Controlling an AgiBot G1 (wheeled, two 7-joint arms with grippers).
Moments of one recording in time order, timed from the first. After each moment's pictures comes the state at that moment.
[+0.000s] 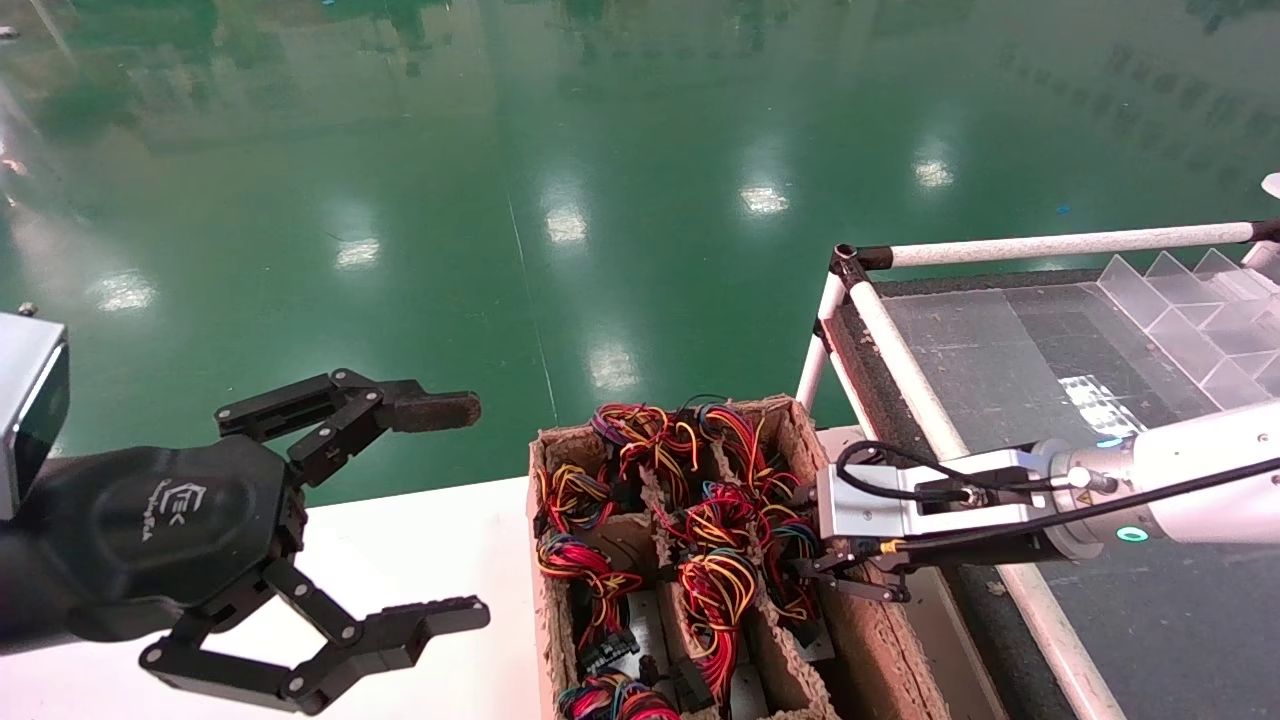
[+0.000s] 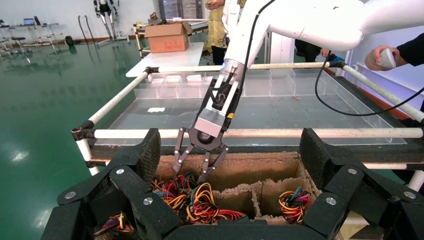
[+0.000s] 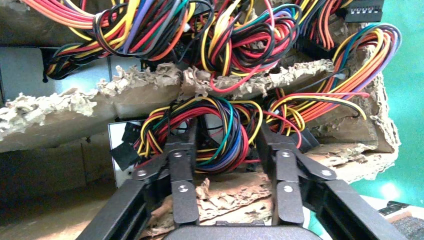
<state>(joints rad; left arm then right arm) -1.09 0.57 0.38 -1.25 0.66 1.45 -0.13 1.44 -0.90 -0.65 1.08 -1.66 -1.34 0.00</state>
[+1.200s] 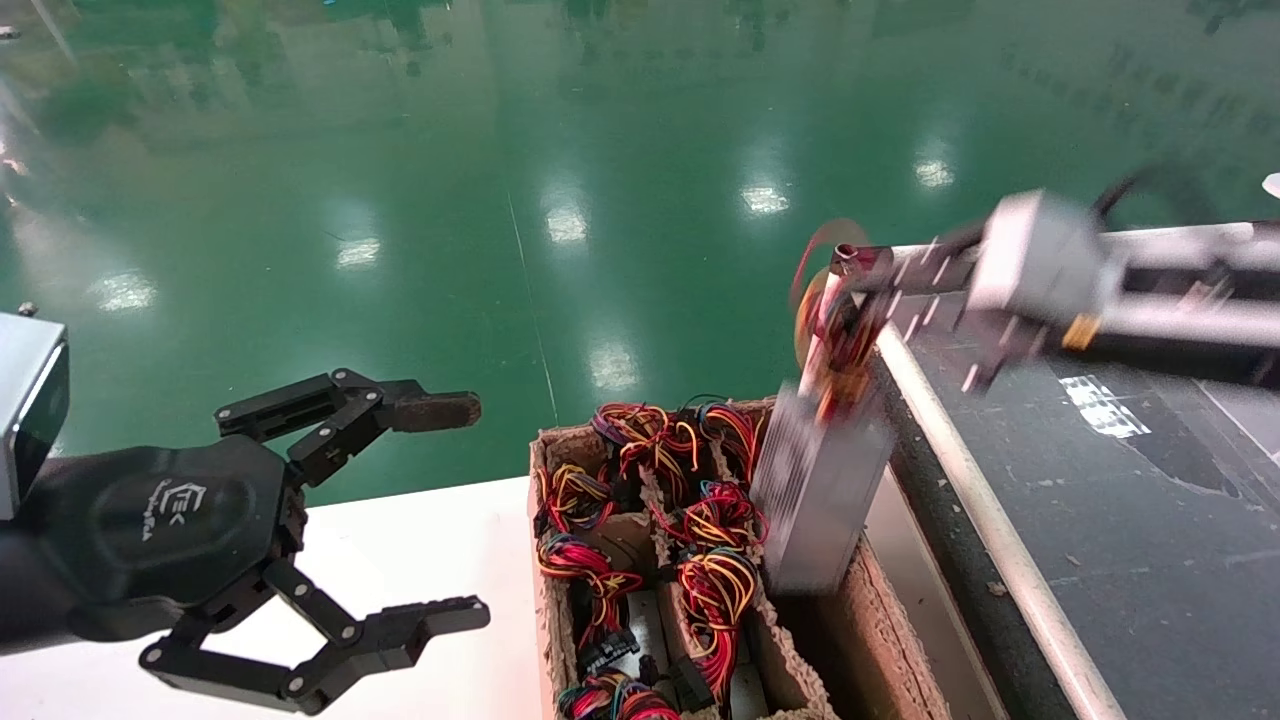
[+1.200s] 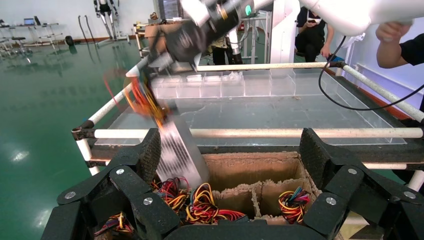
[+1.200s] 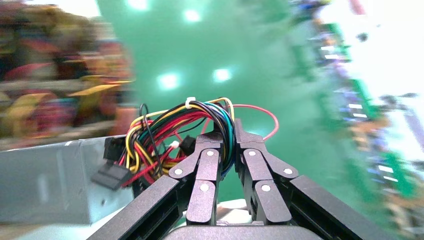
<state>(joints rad) -1.09 0.57 0.38 -1.25 0.66 1.45 -0.13 1.48 -0.72 -0.41 1.20 -1.42 -1.20 -0.04</state>
